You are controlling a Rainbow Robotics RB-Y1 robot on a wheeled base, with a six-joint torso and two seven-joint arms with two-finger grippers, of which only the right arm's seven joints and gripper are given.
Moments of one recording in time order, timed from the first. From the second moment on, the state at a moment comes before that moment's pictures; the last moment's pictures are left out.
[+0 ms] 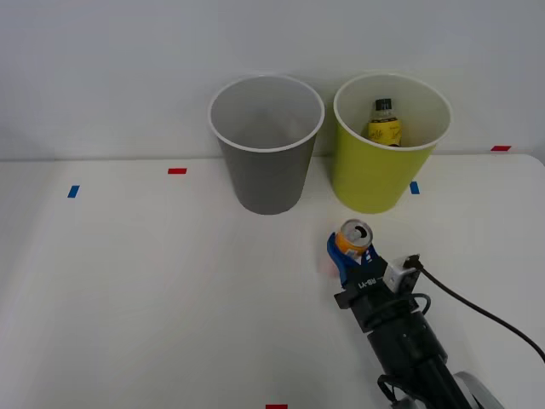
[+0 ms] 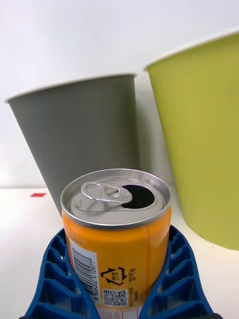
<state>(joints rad) 0.20 -0.25 0.37 -1.59 -0.01 -0.50 1.28</state>
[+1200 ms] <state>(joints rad) -0.05 -0.18 0.31 -2.24 -0.33 0.25 1.23</state>
